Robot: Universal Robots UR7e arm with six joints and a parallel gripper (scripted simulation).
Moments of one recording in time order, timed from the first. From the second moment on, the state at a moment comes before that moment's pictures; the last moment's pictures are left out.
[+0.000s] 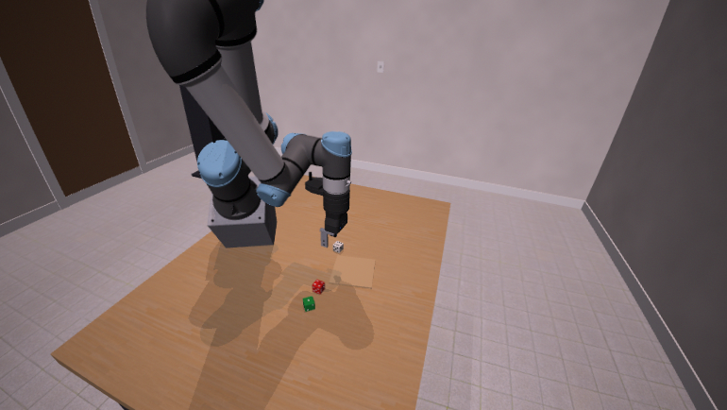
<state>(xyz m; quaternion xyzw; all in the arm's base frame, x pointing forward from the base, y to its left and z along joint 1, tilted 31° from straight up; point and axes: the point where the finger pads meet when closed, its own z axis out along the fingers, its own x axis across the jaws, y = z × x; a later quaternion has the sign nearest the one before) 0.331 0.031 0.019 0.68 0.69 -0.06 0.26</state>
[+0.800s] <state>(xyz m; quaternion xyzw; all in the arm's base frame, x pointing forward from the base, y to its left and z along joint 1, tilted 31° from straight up) 0.331 -0.043 0.057 0.68 0.68 -0.05 0.27</state>
